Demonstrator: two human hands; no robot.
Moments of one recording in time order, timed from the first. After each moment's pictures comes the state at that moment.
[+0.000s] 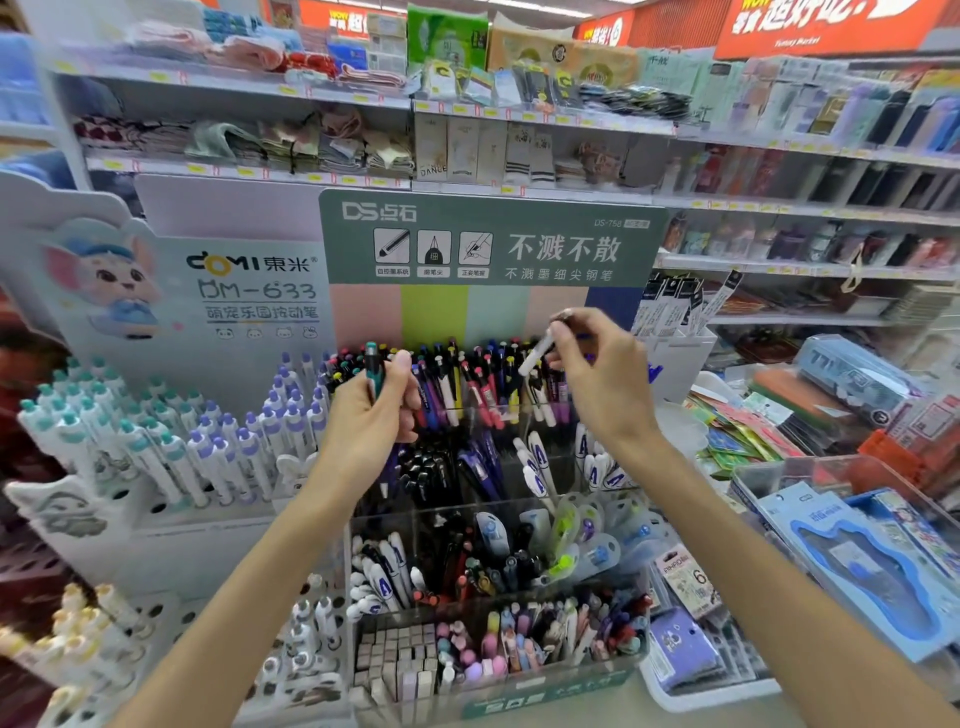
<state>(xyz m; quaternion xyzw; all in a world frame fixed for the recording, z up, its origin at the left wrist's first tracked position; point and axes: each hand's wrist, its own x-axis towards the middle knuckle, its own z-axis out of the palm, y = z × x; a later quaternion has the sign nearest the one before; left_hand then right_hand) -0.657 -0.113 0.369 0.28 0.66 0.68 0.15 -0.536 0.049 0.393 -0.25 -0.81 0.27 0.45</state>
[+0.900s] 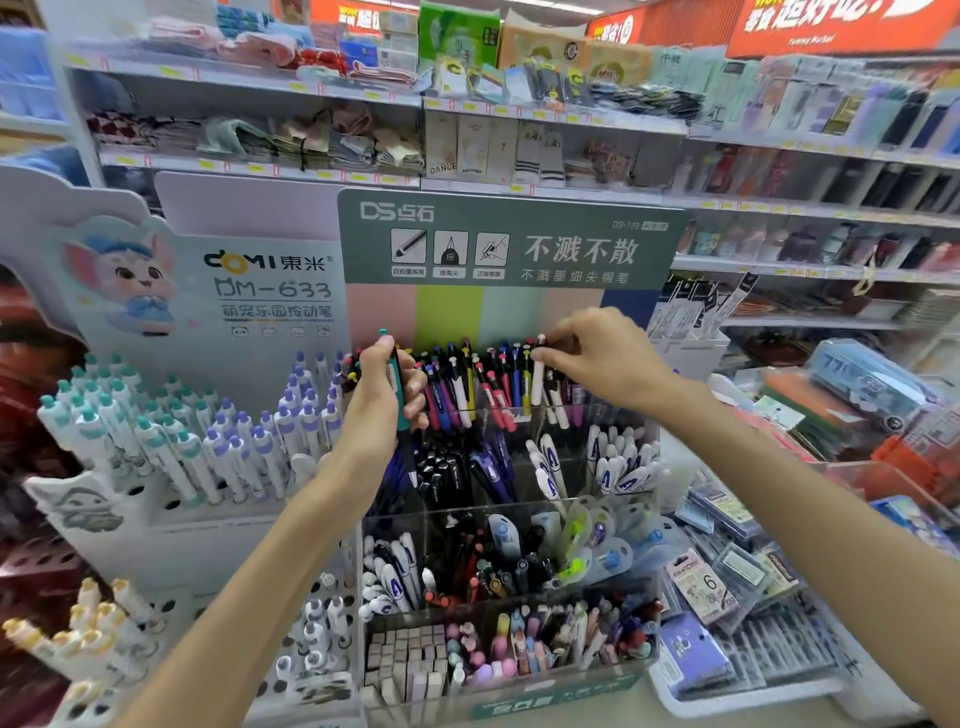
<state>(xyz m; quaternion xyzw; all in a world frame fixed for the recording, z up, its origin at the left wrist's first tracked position) -0.666 -0.103 0.380 0.20 0.51 0.79 0.29 -0.549 0.074 0.423 -0.19 -0.96 0.04 0.21</state>
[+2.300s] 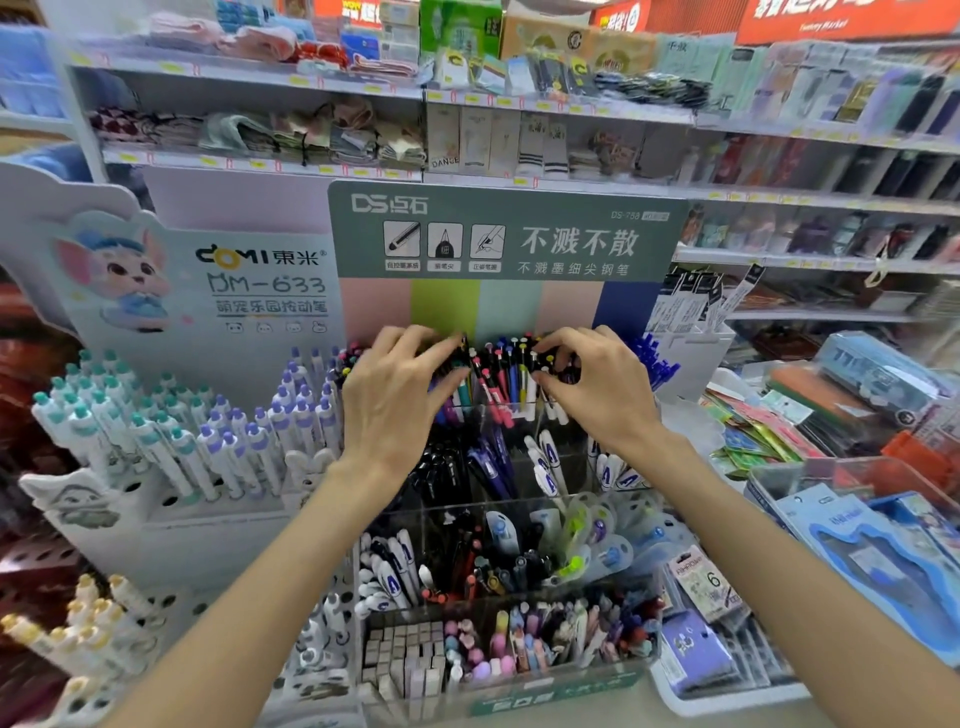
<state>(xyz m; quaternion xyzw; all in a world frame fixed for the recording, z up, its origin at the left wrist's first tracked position) -0.683 -0.083 0.348 0.44 0.77 0.28 -0.36 -0.543 0.076 0.370 -0.20 -0.91 0.07 0.35</state>
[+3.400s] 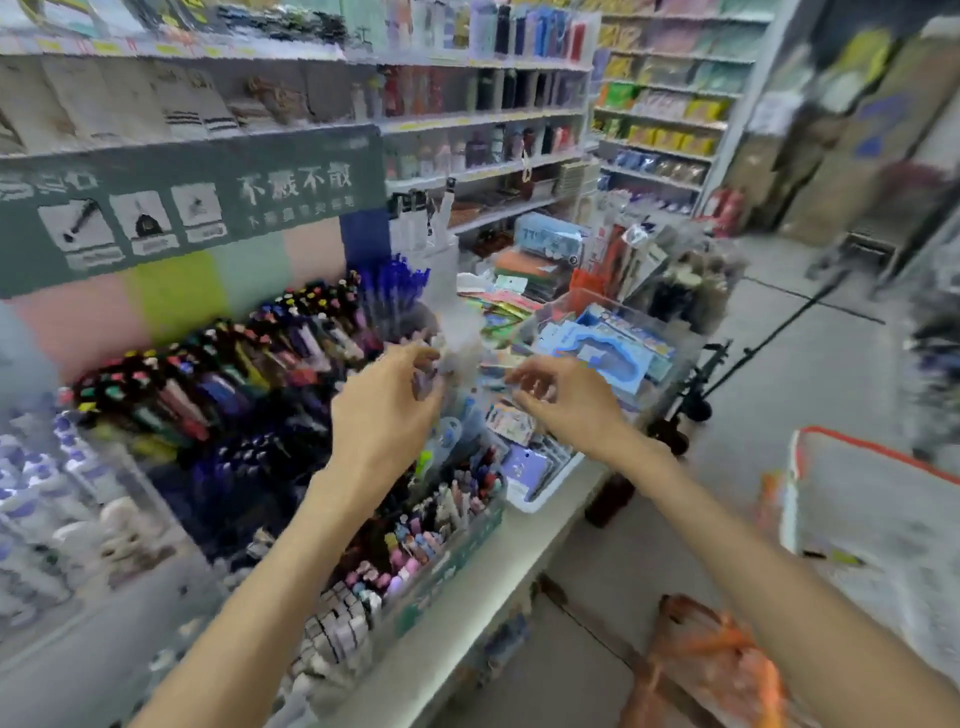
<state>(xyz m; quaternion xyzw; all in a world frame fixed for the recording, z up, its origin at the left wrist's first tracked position) -0.578 -0.071 0.344 0.64 0.67 0.37 0.03 -0.381 -0.020 0.339 -0.50 -0.79 0.20 0.28</state>
